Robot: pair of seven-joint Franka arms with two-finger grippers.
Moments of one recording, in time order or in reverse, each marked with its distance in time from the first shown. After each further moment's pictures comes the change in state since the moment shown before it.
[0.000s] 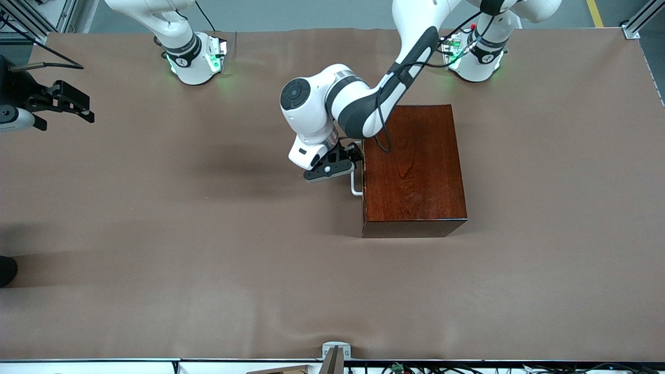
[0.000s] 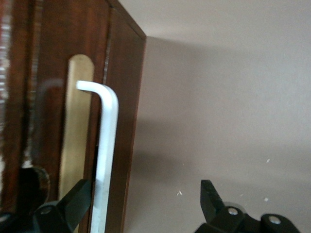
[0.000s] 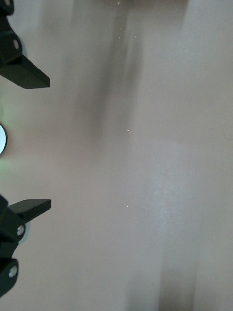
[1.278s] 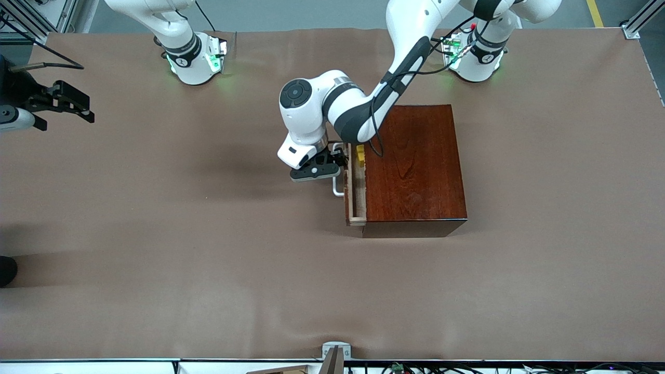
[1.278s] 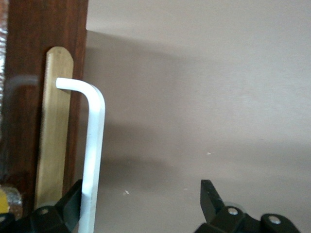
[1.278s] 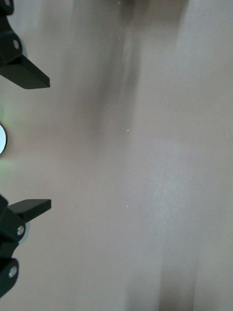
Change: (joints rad) left arm -0.006 0.035 -0.021 0.009 -0.064 0.201 -0.059; right arm 0.000 0.001 0.000 0.000 0.000 0.000 0.000
